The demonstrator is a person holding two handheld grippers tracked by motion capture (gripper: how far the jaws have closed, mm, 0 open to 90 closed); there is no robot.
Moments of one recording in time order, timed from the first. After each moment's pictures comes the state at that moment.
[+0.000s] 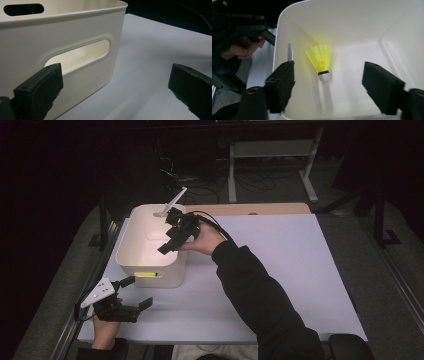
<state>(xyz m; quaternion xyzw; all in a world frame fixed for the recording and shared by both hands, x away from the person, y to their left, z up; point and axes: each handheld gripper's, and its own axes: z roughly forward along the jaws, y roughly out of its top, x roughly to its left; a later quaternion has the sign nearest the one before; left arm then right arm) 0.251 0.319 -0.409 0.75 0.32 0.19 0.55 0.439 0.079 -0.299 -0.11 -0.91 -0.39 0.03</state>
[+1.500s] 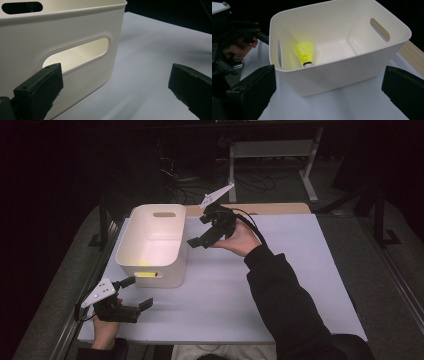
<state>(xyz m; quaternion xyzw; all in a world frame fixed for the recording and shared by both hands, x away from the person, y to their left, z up) 0.251 0.319 -0.410 0.75 0.32 0.19 0.55 0.425 -0.015 -0.285 -0.16 -0.88 -0.45 -0.04</state>
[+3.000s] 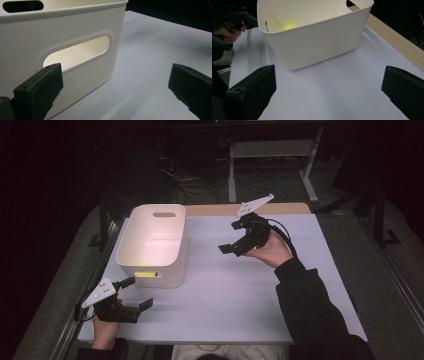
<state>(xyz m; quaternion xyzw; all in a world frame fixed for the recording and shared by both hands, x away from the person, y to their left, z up) 0.251 0.319 -0.411 0.75 0.32 0.19 0.54 0.404 -0.095 -0.305 -0.21 -0.86 -0.46 -0.07</state>
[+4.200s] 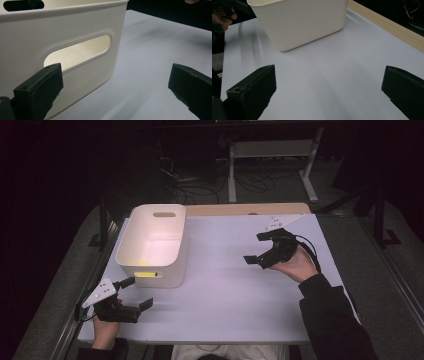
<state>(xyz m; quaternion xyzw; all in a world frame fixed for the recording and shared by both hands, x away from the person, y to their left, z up) 0.251 0.318 -0.411 0.75 0.32 0.19 0.54 0.380 -0.162 -0.340 -0.25 -0.84 -0.47 -0.08</state>
